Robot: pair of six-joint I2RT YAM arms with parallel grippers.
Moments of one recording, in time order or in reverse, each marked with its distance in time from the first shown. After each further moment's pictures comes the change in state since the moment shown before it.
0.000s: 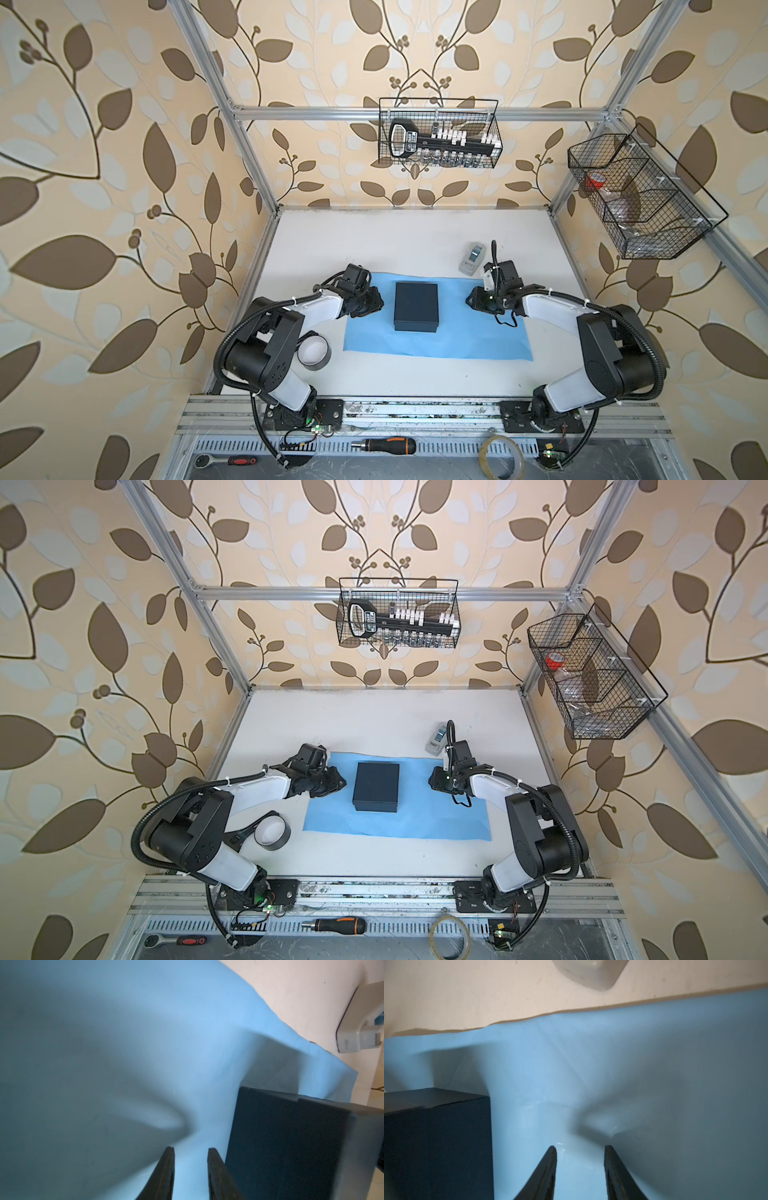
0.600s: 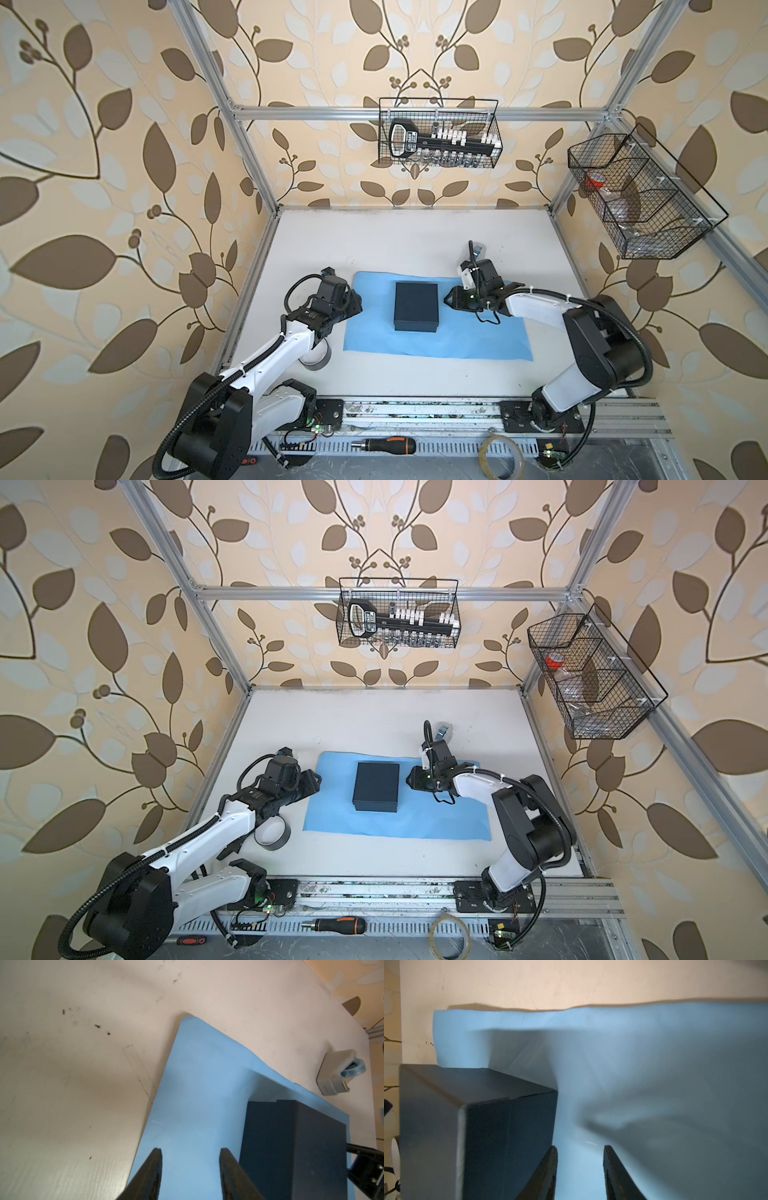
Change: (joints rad) left arm 0.042 -0.475 -0.167 -0.108 -0.244 -0.023; right arm 0.126 0.026 0.052 0.070 -0.060 0.048
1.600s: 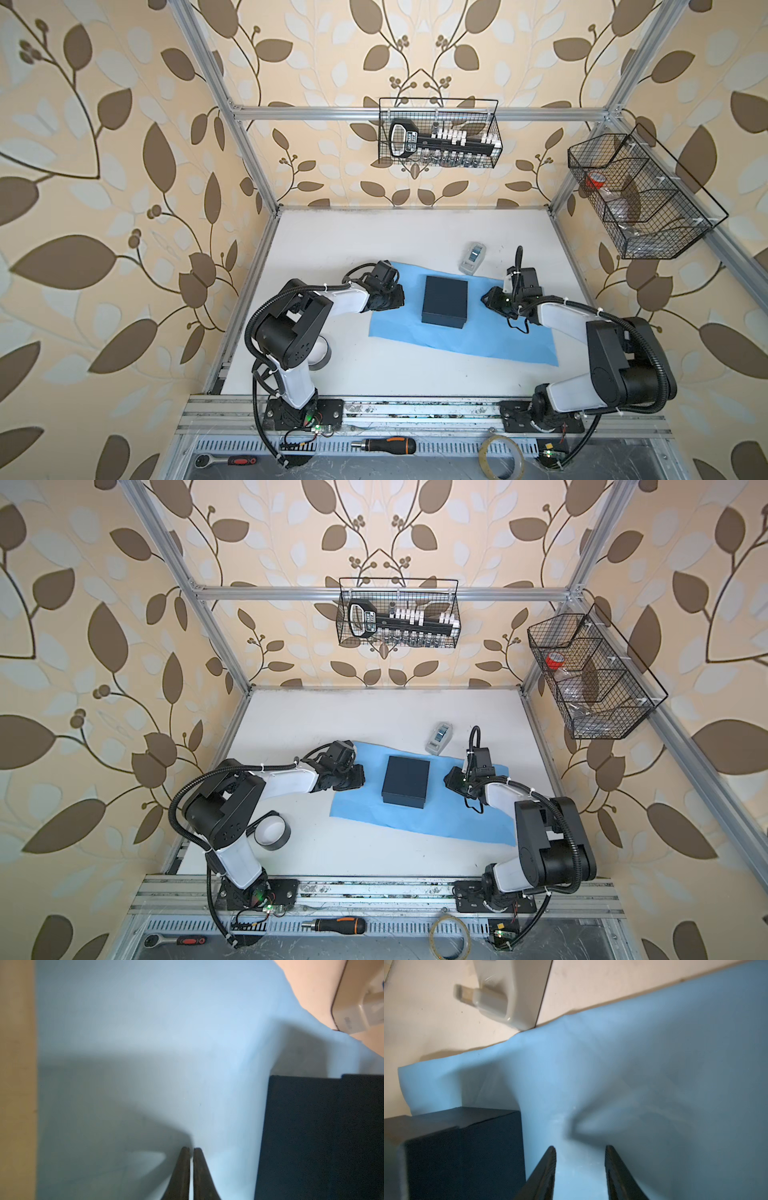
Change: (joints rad) left arm -0.202 0.647 0.323 0.146 0.090 0.059; right arm -0.279 -0.099 -0.178 0.058 0.031 0.047
